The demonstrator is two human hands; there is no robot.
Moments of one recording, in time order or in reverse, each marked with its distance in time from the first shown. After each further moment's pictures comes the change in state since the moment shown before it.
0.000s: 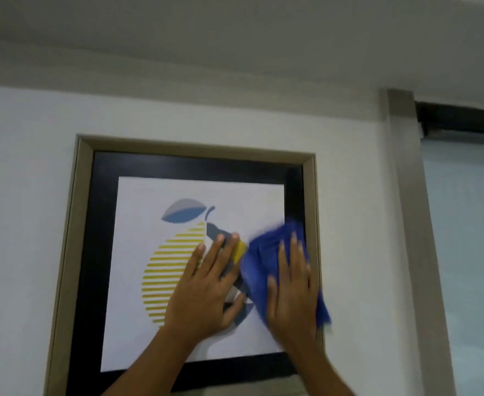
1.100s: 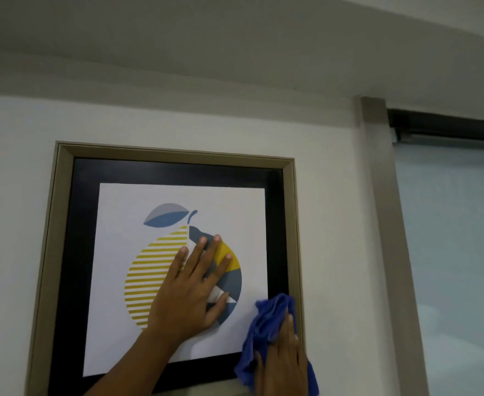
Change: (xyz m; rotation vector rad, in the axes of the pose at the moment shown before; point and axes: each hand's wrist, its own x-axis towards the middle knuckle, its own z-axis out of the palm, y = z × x) left_hand -0.002 -0.001 -0.001 0.065 -0.055 0.008; right_hand -0.119 -0.004 -0.009 -0.092 -0.114 0.148
